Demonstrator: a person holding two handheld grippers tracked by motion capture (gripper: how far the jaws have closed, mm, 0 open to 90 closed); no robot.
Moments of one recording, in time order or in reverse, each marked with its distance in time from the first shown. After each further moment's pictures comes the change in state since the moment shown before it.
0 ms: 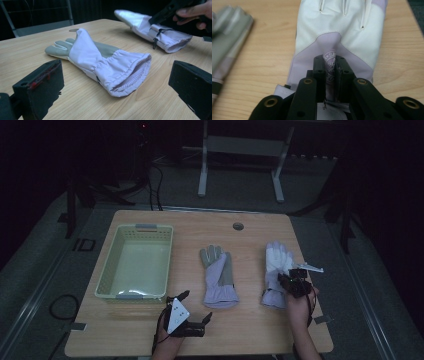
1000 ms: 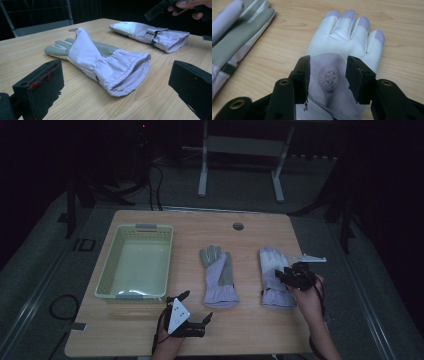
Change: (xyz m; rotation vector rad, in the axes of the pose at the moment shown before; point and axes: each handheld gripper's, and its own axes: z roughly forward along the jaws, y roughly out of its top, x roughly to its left) left arm -0.001 0.000 0.000 0.003 0.000 0.003; right arm -0.016 0.026 -0.006 0.015 0.162 -0.220
